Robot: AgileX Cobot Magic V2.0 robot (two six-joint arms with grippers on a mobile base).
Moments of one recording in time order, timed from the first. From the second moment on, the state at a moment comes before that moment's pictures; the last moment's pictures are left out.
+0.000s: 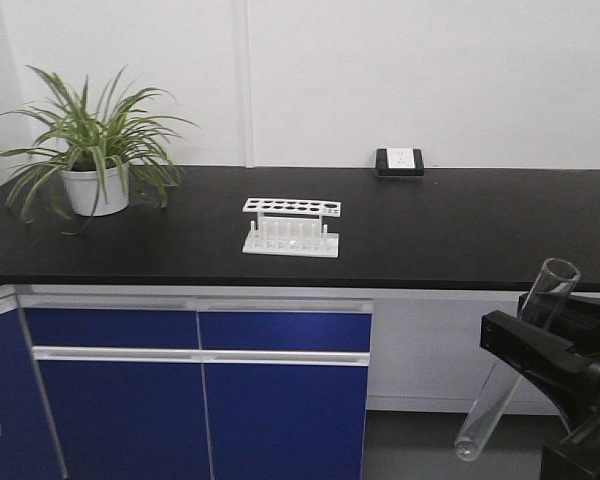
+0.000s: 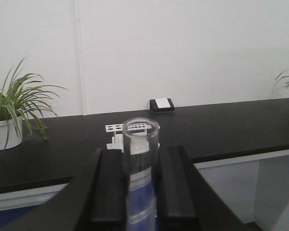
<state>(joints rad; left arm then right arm) -0.27 0.65 -0.55 -0.04 -0.12 -0.05 0.49 0.80 -0.82 0.34 0.25 -0.36</state>
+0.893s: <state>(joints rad) -0.27 0.65 -0.55 -0.04 -0.12 -0.05 0.49 0.80 -0.82 0.34 0.25 -0.36</state>
